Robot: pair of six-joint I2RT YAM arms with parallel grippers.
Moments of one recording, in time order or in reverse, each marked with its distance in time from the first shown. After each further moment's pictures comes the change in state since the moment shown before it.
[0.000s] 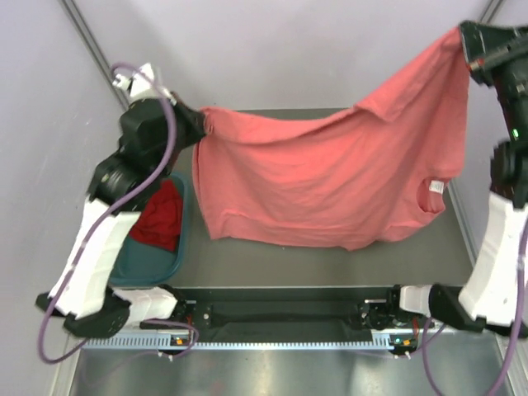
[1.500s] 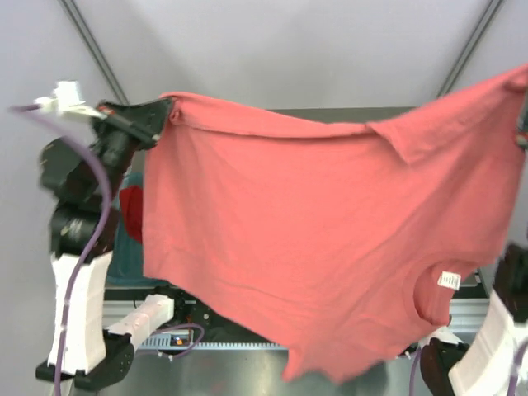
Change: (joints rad) left arm 0.396 -0.243 -0.178 0.410 0.549 -0.185; right arm -0.034 -0.360 -0.184 0.214 0.167 -0.113
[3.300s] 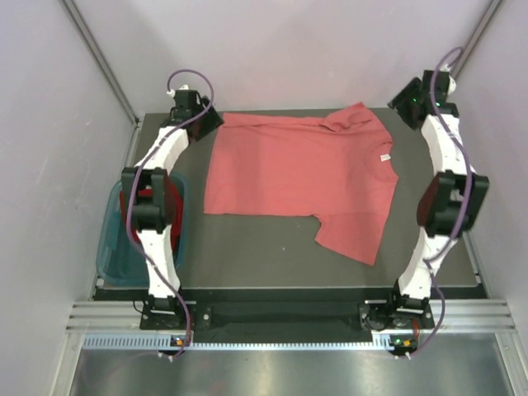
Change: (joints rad) left arm 0.107 1.283 0.278 0.131 -0.027 0.135; right arm 0.055 1.241 0.088 -0.126 0.072 -0.026
